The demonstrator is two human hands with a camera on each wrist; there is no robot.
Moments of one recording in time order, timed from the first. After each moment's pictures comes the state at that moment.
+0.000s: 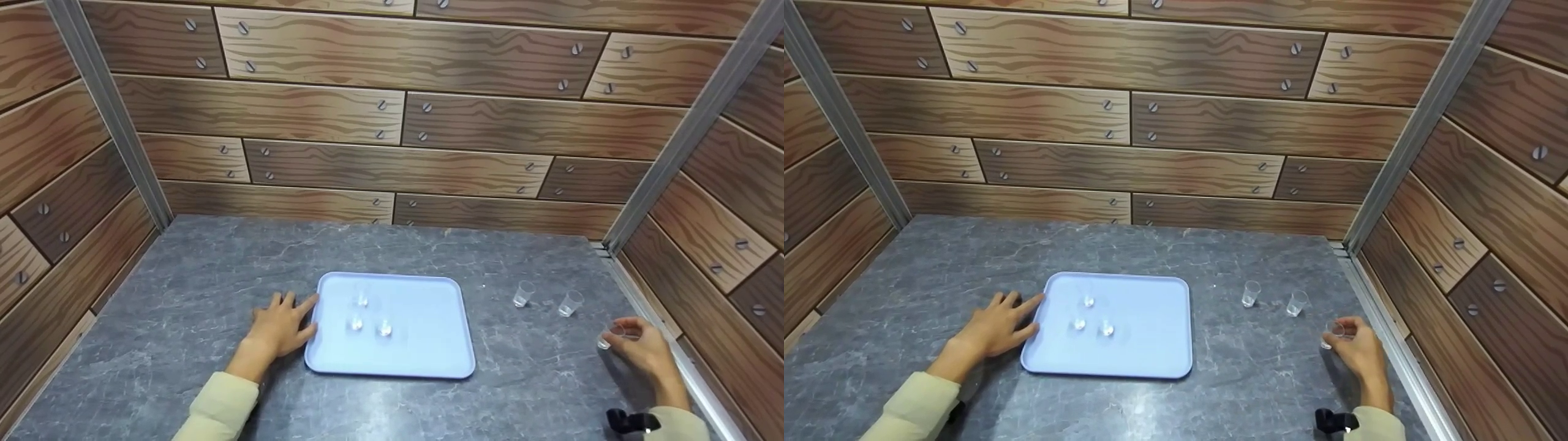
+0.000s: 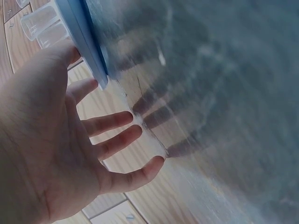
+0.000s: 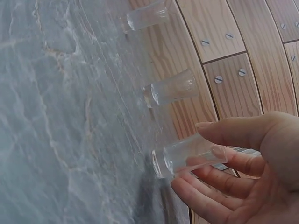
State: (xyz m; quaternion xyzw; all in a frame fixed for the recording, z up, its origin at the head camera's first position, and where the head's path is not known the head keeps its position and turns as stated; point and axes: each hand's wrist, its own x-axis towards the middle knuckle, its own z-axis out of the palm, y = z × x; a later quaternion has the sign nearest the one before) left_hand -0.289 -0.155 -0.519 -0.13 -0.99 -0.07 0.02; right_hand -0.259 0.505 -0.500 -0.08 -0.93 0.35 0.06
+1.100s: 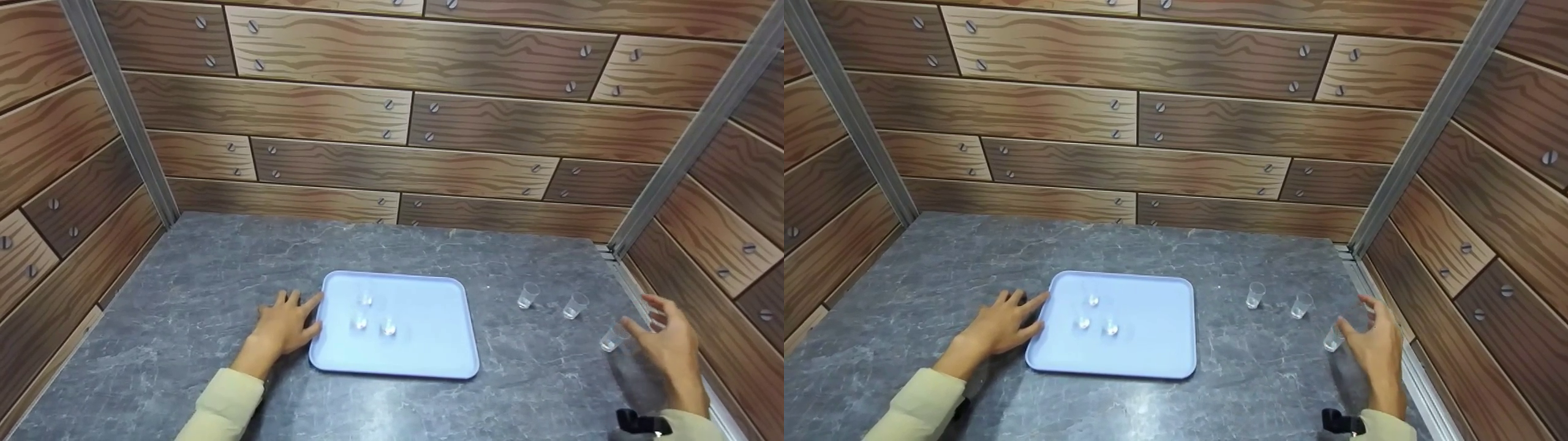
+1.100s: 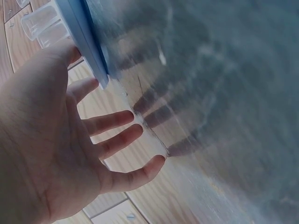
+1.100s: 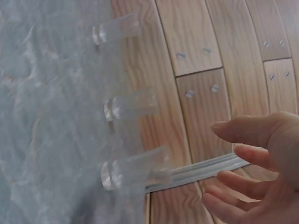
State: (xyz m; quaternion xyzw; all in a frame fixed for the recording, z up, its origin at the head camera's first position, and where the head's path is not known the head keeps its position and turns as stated) left_hand -0.288 -0.156 -0.519 -0.13 -0.99 -0.08 0.01; right_hand -0.248 0.482 -0.464 -0.08 -0.91 0.34 0.22
